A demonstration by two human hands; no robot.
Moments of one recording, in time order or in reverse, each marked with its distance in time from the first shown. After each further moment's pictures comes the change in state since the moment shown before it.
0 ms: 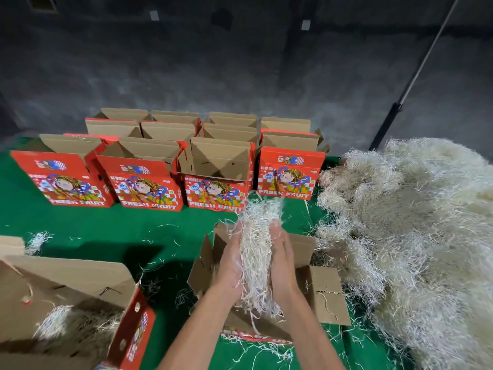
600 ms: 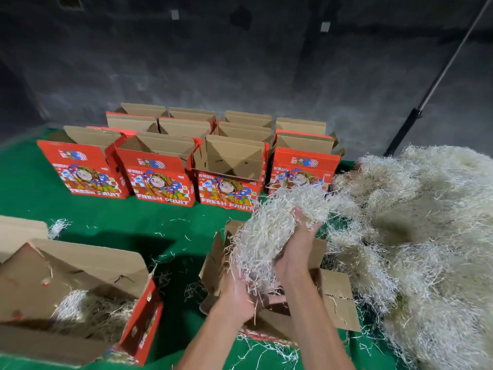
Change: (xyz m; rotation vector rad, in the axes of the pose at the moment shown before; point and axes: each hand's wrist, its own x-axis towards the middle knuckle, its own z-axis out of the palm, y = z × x) left_hand -0.011 -0.037 -0.031 -0.297 0.265 -0.277; right_hand 0.022 -0.030 0.017 0.522 0.184 0.107
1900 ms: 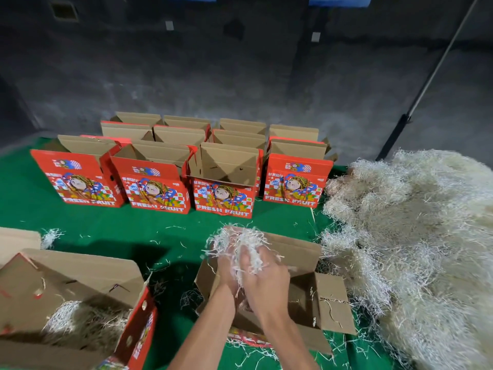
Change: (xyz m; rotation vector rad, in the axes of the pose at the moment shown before) left_hand -0.005 0.029 0.031 0.169 0.033 0.243; right_hand -0.028 0.055 -0.028 -1.087 -0.103 -0.880
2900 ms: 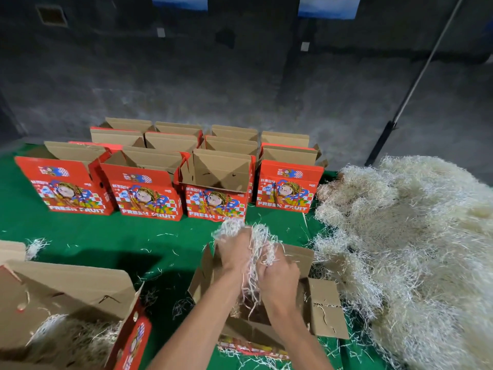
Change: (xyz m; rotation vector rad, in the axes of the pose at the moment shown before) left_hand -0.007 0.036 0.042 0.303 0.102 0.303; right_hand 0.025 0.005 -0.027 -0.219 -0.094 0.116
